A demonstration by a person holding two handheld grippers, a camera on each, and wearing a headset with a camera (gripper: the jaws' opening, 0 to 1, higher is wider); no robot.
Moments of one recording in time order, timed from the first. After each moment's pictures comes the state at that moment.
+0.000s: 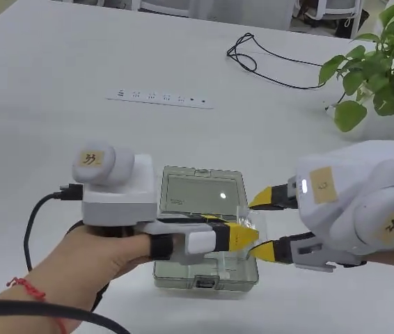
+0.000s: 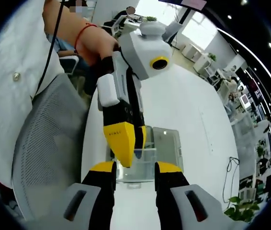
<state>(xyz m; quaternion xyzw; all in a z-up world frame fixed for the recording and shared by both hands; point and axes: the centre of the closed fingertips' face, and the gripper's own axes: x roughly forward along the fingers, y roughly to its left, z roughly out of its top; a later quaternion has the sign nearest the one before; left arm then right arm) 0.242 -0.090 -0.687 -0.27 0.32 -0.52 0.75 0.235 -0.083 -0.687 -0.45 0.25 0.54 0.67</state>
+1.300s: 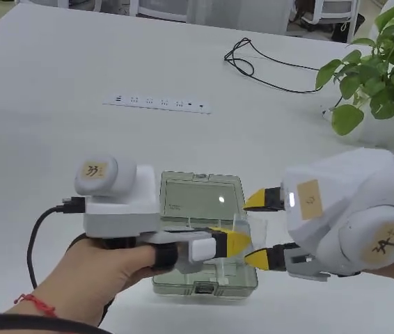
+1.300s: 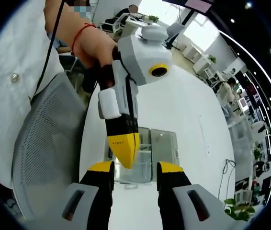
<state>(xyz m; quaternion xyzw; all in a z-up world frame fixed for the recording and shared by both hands) 0.235 -0.093 -0.688 -0.25 0.32 -0.52 0.75 0.235 -0.080 -0.678 -0.45 0.25 0.54 0.67</state>
